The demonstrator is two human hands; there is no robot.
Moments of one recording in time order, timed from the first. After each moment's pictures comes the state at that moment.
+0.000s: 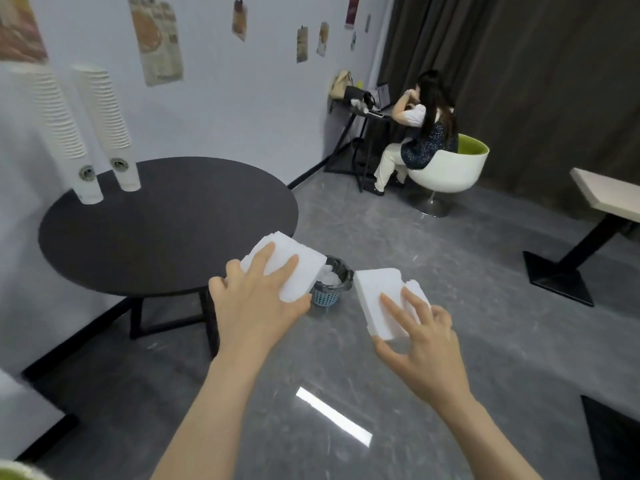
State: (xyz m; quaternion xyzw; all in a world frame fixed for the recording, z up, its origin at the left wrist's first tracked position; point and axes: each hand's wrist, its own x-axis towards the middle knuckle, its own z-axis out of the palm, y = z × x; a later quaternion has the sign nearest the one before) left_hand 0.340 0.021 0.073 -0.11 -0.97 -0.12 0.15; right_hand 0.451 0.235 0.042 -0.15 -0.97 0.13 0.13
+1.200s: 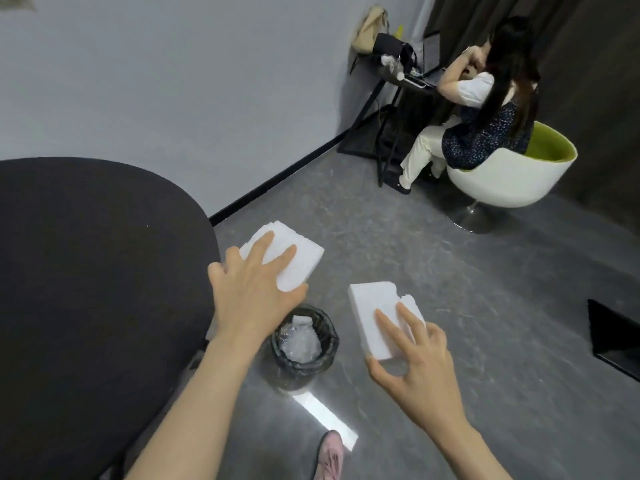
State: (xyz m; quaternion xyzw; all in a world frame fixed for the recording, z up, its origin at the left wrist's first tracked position) left_hand -0.188 0.362 -0.023 -0.09 -0.98 -0.11 0.13; right_hand -0.054 0.581 -0.047 -0.09 -0.98 0.15 0.05
